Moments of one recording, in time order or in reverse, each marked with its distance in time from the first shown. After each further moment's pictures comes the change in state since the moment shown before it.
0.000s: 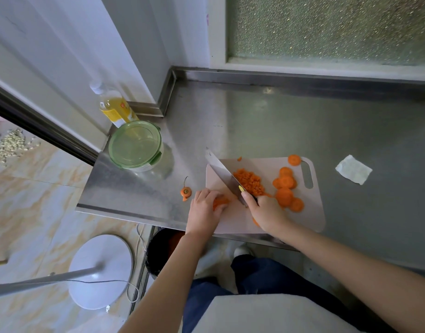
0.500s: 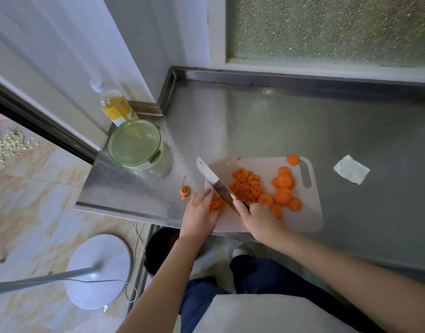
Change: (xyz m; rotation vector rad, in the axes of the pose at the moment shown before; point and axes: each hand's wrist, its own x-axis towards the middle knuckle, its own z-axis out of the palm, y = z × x) left_hand -0.012 -0.010 -0.004 0.133 -0.078 0.015; right_hand -0.020 -0.010 0.008 -0.010 -0.123 0.004
